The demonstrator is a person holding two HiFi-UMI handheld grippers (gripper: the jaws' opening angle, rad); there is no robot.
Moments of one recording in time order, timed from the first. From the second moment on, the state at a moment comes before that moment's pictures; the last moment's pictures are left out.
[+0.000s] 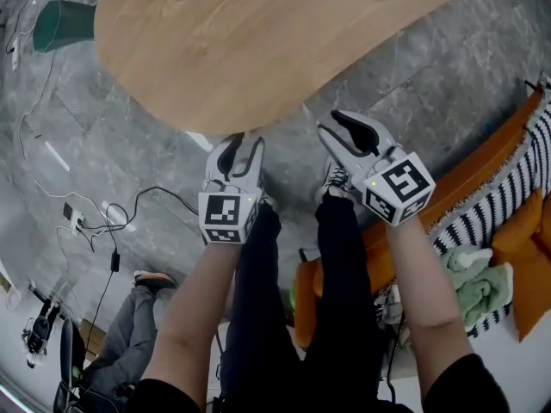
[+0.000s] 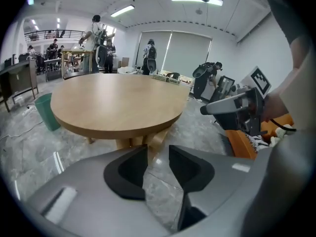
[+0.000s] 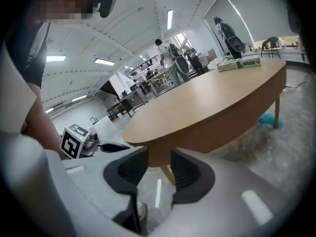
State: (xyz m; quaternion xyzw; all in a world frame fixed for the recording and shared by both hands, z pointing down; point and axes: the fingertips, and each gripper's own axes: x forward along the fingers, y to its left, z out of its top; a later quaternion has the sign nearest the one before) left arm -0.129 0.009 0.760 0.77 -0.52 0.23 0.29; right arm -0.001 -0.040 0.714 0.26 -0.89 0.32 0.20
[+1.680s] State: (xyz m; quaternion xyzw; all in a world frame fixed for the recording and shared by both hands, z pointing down) left arm -0.055 0.043 0.783 0.85 -0.40 0.20 0.26; right arm 0.033 -0.028 0.781 0.28 -0.87 0.33 0.22
